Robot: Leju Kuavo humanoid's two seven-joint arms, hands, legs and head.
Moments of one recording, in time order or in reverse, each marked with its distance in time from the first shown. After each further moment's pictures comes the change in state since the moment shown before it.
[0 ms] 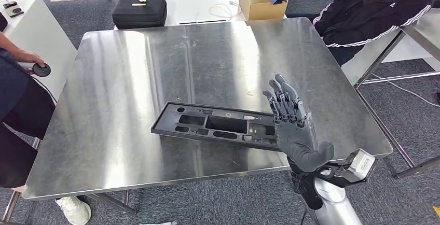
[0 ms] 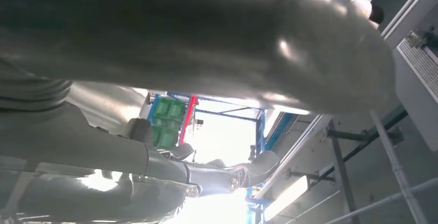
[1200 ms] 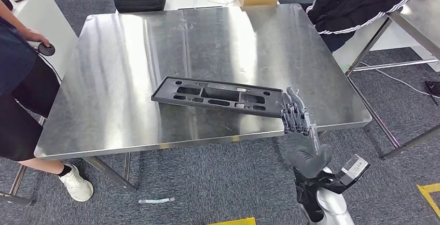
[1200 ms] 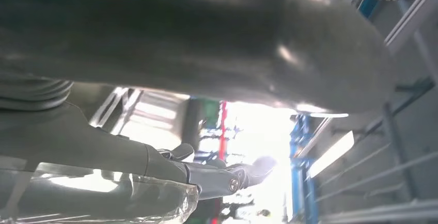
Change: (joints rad) left arm -0.003 0.000 0.008 0.000 0.000 0.014 0.009; right arm 0.118 0.044 -0.124 0.062 0.051 -0.050 0.017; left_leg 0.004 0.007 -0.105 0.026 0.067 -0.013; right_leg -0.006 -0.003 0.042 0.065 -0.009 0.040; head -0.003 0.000
